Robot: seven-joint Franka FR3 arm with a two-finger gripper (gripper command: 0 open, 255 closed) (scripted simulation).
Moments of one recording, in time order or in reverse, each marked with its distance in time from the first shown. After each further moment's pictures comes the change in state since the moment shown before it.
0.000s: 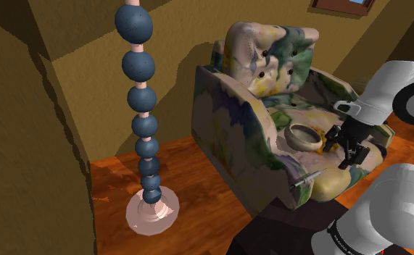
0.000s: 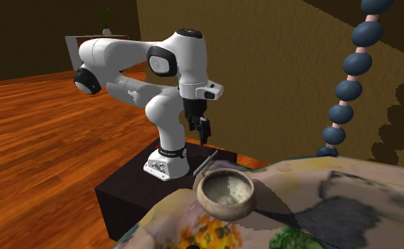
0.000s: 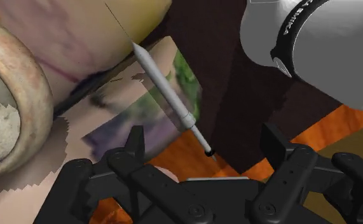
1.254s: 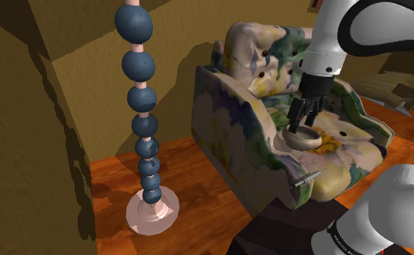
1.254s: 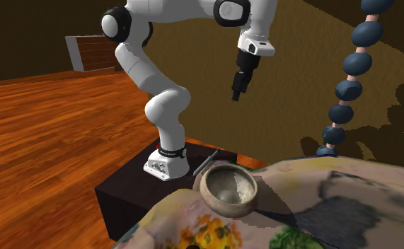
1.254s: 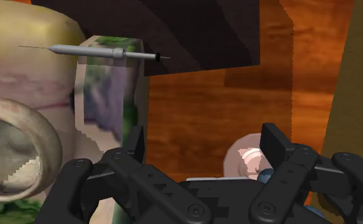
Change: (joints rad) arm -0.034 0.624 0.628 0.486 0.522 -0.041 1.052
